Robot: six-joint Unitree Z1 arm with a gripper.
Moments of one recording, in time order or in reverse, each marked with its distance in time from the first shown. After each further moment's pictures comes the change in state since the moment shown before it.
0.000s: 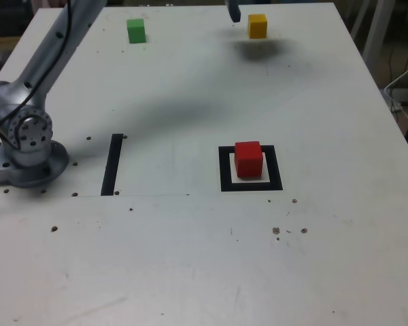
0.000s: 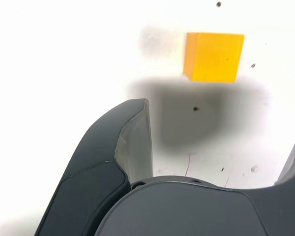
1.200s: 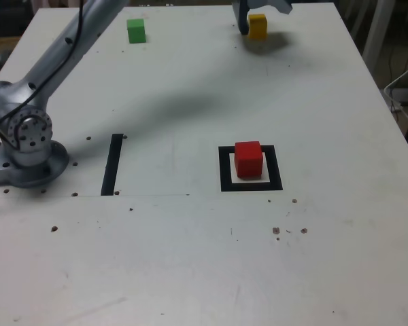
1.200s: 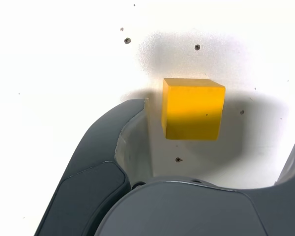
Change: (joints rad) arm -0.011 0.120 -0.052 -0.107 0.067 0.005
